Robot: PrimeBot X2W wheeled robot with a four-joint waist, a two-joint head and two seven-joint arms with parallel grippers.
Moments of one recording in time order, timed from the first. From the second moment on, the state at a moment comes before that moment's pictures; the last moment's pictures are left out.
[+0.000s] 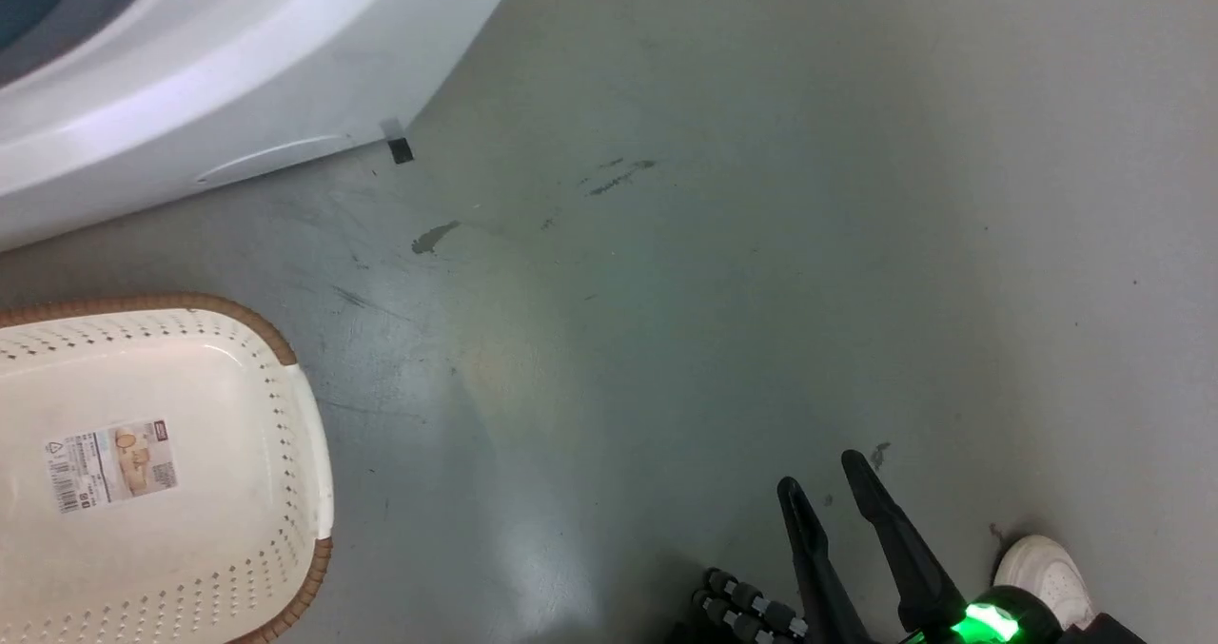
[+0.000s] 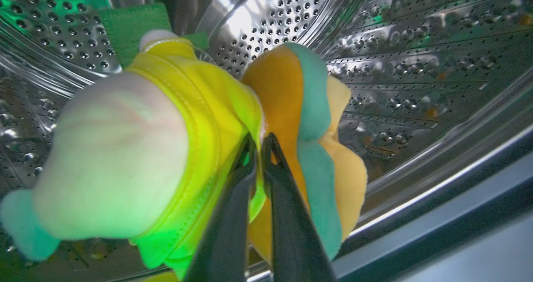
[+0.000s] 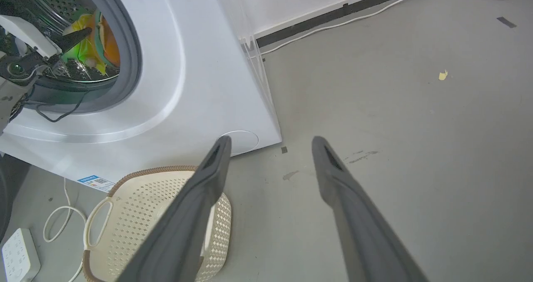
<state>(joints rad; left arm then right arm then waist) -0.99 0.97 -0.11 0.25 -0.78 -0.12 0.25 0.20 -0.05 0.36 -0.35 0.41 0.13 -0.26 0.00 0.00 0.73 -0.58</state>
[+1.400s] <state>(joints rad) -0.63 0.79 -0.37 0.32 -0.79 -0.13 -0.19 0.08 -0.05 0.15 -0.20 0.26 0.13 -0.26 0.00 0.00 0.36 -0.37</state>
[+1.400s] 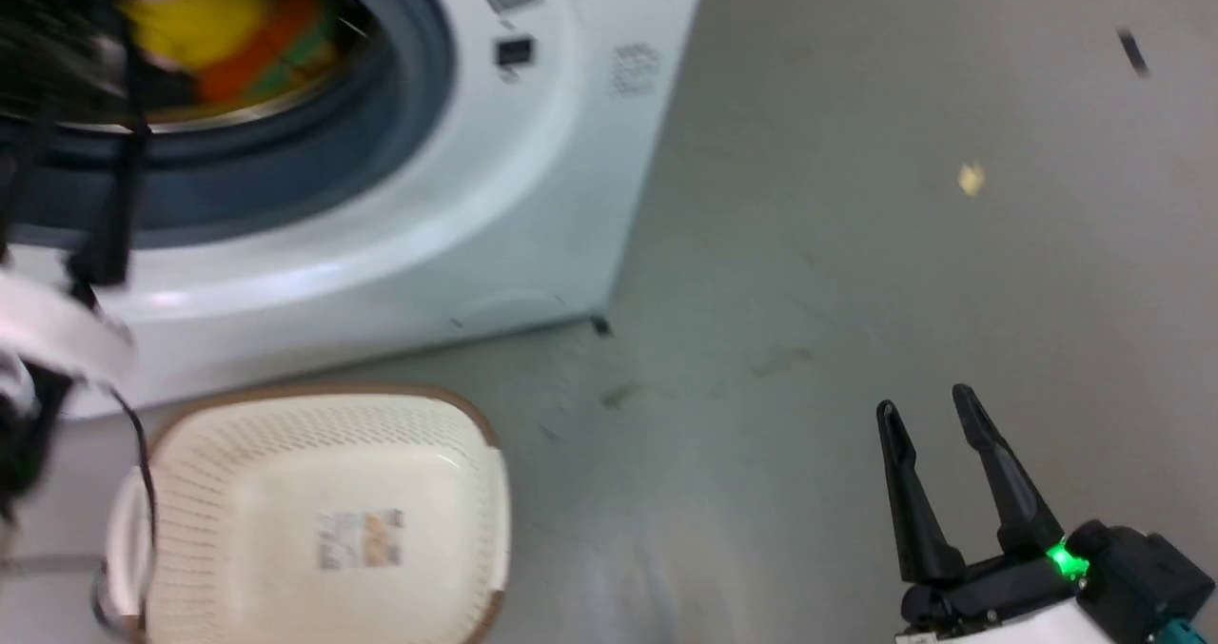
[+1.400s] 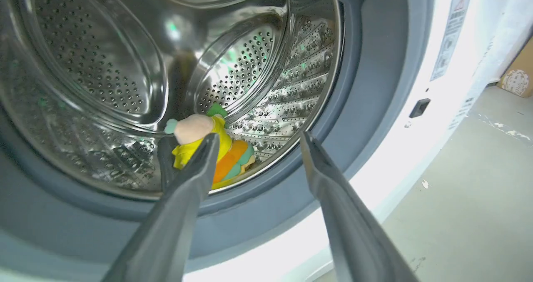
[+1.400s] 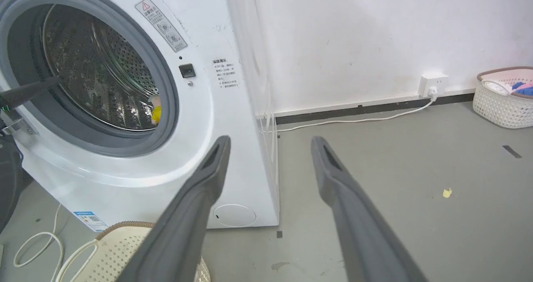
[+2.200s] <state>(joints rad) 0.08 0.45 -0.03 0.01 -0.76 0.00 -0.26 0.14 -0.05 0.15 -0.08 0.21 0.13 -0.26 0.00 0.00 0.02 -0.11</state>
